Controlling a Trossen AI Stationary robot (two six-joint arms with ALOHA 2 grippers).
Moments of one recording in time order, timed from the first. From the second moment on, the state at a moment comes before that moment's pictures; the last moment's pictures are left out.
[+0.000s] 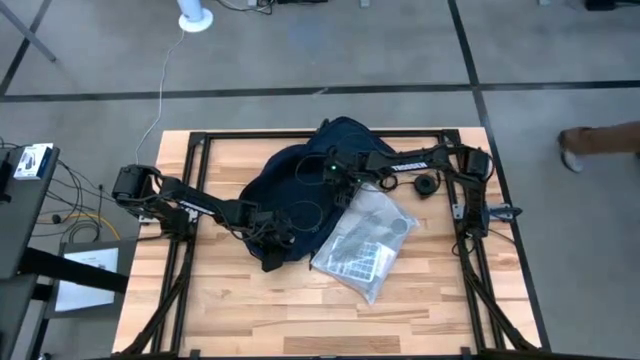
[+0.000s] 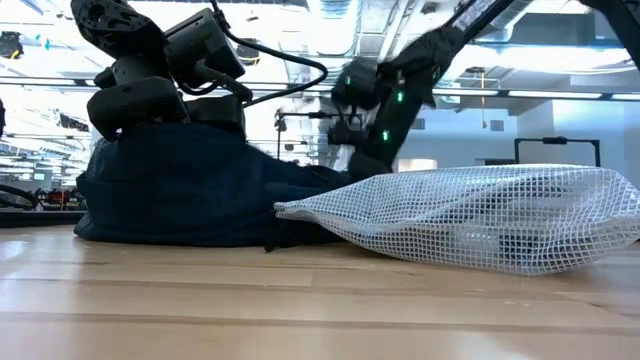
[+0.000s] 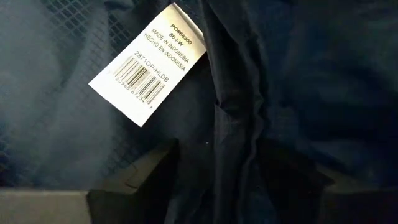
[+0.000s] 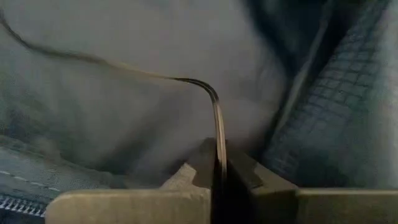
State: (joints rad) left arm -0.07 1.58 0.67 -0.11 0.22 -0.30; right arm -0.31 1.93 1.25 -0.35 0.10 -0.21
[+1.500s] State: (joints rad) left arm -0.05 1.58 0.67 -0.12 0.22 -0.31; right arm -0.08 1.09 1.29 -0.47 0.91 -0.11
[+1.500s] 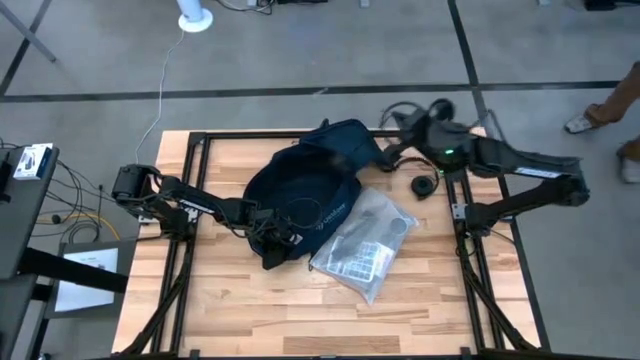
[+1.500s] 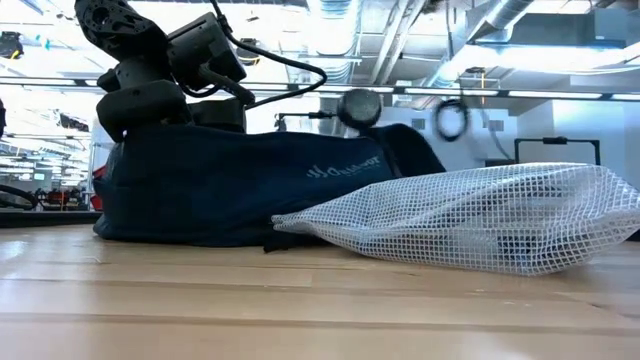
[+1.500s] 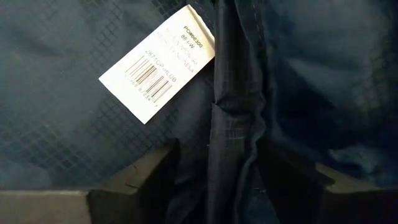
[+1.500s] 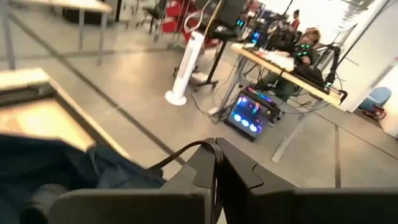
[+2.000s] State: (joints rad) left arm -0.05 1.58 0.67 -0.11 0.22 -0.31; right arm -0.11 0.94 1.29 -0.83 0.95 0.15
